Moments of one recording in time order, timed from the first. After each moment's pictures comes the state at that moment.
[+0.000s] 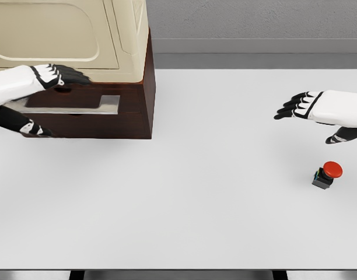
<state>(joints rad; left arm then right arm) -1.23 1.37 -1.42 -1.77 0.25 -0.61 -0.11 -0.55 -1.13 0.50 -1.64 0.17 -0.61 0.61</state>
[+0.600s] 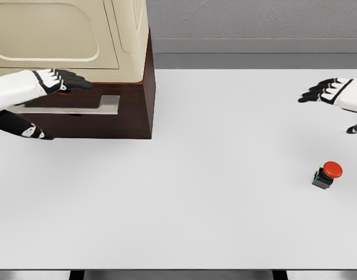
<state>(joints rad) -1.17 1.36 -1.38 -1.77 0.23 -0.61 -0.12 -0.49 -1.21 0.47 -1.58 0.17 -0.61 0.48</state>
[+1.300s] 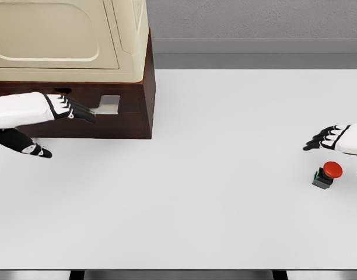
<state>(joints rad) -0.99 1.33 -1.16 -1.77 0.23 -0.61 -0.37 -0.35 -1.29 0.48 -1.63 0.17 -0.61 0.57</state>
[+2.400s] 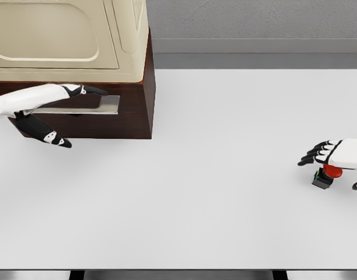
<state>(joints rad) -0.80 1.20 -0.94 -1.76 0.38 -0.33 -0.40 -0.29 -1.27 0.48 -1.65 0.18 -0.61 0.59</state>
